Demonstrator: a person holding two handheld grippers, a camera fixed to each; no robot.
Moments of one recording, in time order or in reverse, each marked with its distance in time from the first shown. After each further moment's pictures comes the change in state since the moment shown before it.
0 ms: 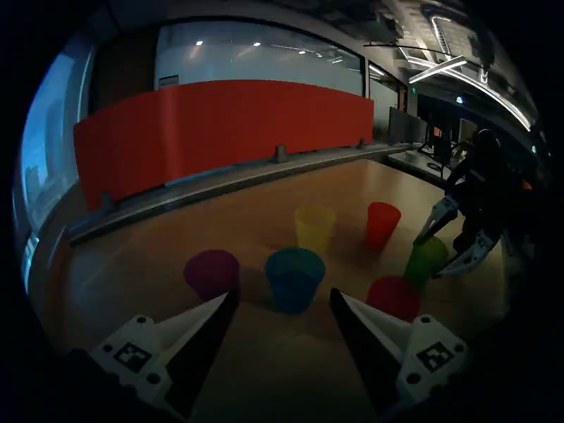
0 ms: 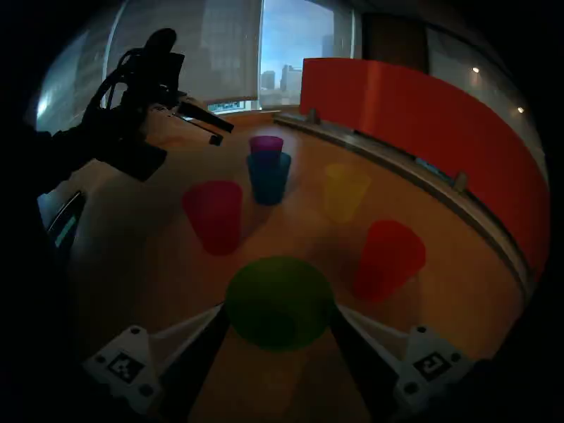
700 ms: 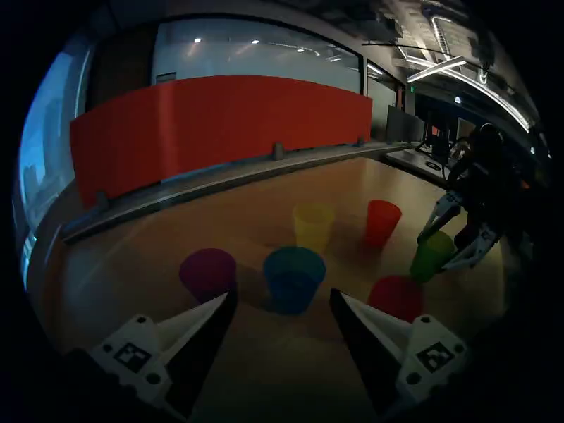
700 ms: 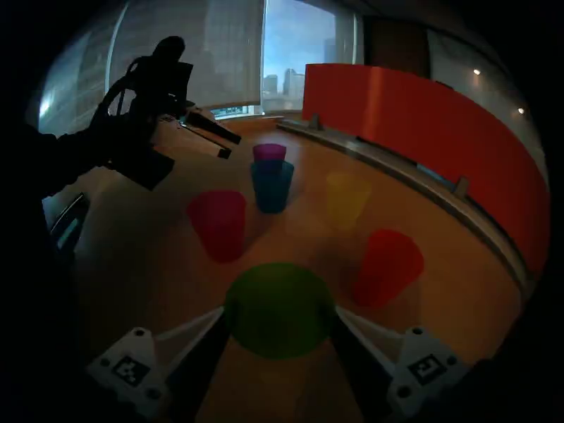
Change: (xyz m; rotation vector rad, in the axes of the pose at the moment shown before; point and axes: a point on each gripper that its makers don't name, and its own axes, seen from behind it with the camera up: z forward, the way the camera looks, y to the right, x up) left arm -0.003 0.002 0.010 -0.021 -0.013 -0.001; right arm 0.011 0.000 -0.008 0.010 0.023 -0.007
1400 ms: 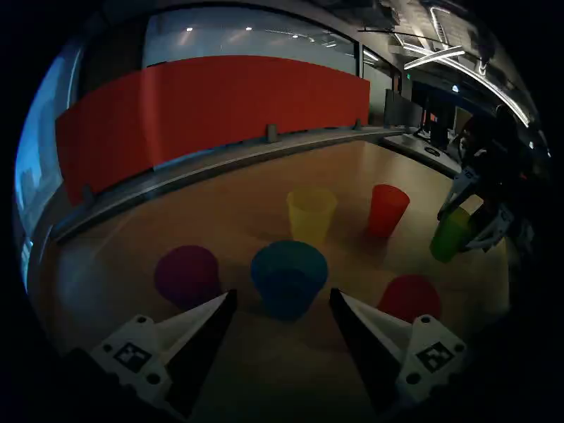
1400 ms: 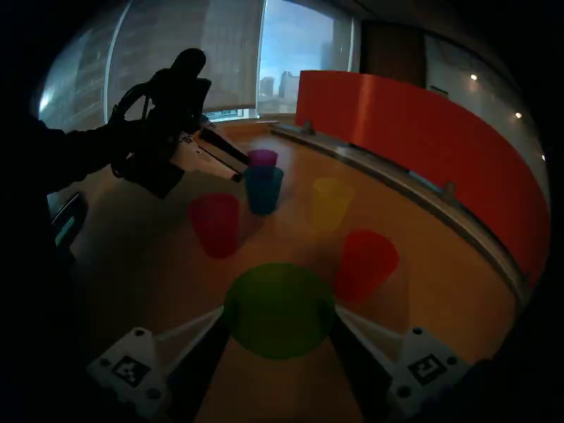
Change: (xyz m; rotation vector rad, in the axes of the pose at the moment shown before) left arm -0.013 0.008 0.043 -0.020 -0.073 0.019; right arm -0.003 0.012 -0.029 -0.035 0.011 -0.010
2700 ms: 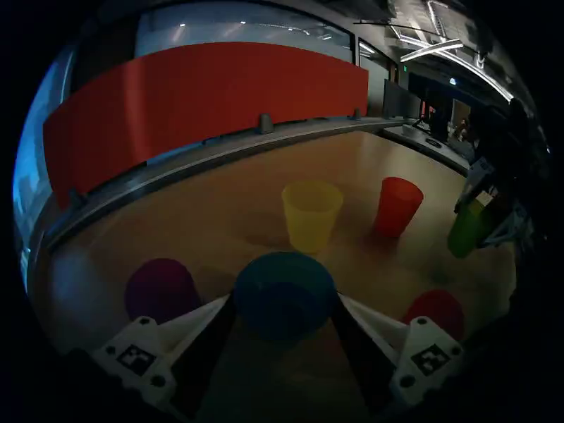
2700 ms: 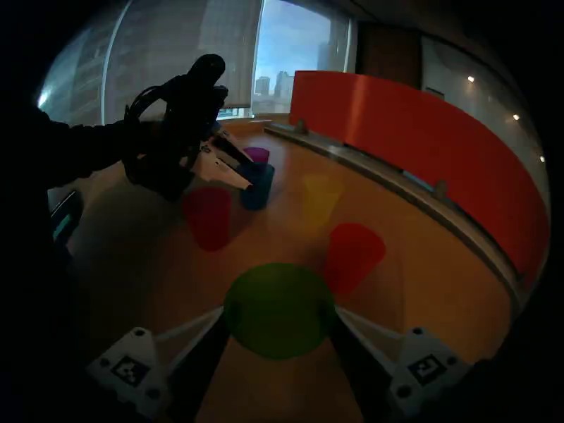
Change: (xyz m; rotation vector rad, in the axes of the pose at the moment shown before) left arm 0.001 0.005 0.049 -0.013 -0.031 0.019; right arm -0.010 0.011 -0.009 -0.030 0.000 -0.007
